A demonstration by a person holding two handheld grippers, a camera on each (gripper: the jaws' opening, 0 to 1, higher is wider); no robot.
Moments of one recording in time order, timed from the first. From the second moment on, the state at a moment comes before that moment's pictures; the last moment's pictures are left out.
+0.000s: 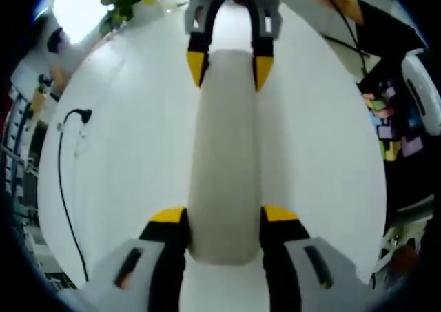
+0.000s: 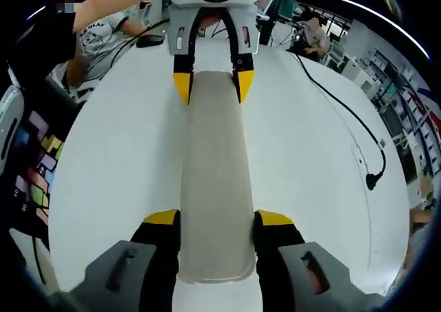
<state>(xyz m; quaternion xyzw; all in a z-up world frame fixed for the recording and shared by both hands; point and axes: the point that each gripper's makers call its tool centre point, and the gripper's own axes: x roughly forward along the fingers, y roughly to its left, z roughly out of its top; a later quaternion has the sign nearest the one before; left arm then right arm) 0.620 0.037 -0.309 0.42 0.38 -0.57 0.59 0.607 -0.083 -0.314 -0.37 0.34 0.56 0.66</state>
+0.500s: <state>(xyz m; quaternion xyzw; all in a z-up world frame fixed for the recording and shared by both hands) 0.622 0.039 -0.324 0.42 0.40 -0.57 0.58 0.609 -0.083 -0.326 -0.35 0.36 0.57 0.65</state>
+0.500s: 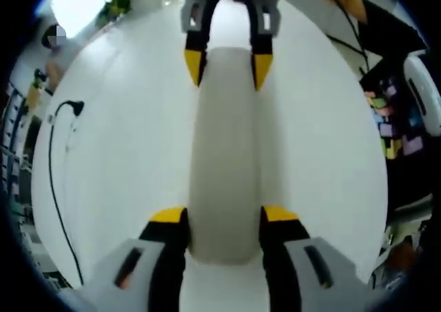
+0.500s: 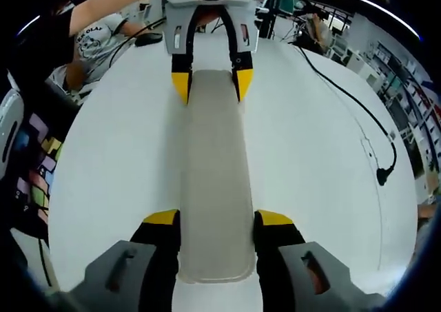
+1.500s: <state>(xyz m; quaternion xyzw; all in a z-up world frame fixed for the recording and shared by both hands) 0.620 0.041 -0.328 0.40 0.40 -0.58 0.58 0.616 -0.094 -0.288 -0.23 0.30 0.54 0.75</state>
